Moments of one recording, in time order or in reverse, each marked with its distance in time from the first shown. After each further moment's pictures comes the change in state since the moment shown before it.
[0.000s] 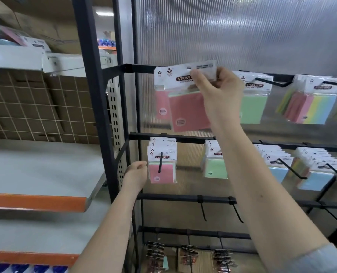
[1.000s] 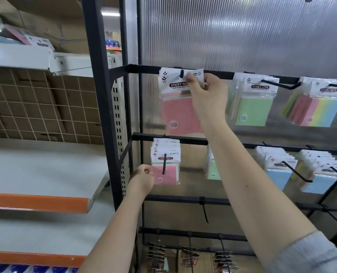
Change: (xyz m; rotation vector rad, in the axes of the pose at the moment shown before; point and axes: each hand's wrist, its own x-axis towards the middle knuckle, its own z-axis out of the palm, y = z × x) left_hand 0.000 -0.014 0.005 0.258 0.002 0.110; right_hand 0.010 0.020 0.032 -0.133 -0.002 0.080
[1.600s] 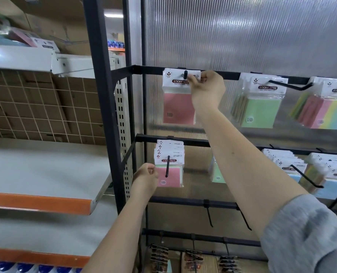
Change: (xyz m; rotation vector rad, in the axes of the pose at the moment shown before) left_hand -0.002 0.012 0.001 -0.039 0.063 -0.015; right_hand 0.048 0.022 0.025 -0.187 0.094 0.107
